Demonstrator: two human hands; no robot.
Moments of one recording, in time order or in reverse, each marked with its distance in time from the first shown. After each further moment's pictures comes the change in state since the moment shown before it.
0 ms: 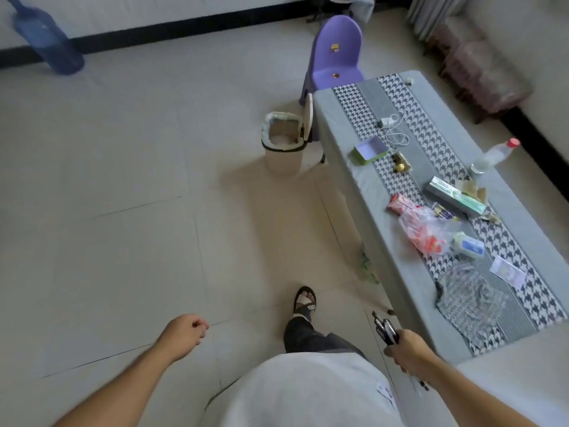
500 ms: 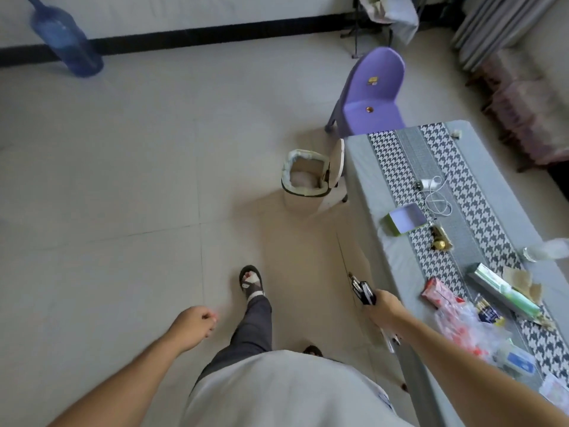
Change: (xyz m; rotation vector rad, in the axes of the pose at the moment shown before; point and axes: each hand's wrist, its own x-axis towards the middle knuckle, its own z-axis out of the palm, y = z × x) left_hand 0.176 0.161 -0.147 -0.110 0.009 -0.013; right_hand 0.133 -0.333 -0.177 -0.110 0.075 -0.245
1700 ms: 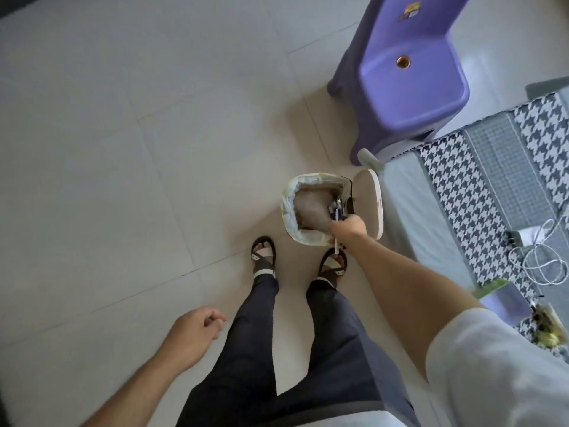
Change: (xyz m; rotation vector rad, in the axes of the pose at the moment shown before) left_hand 0.357 0.305 -0.187 0.262 -0.160 -0.054; right_hand 0.504 -0.317 -0.147 0.546 -0.014 0.362
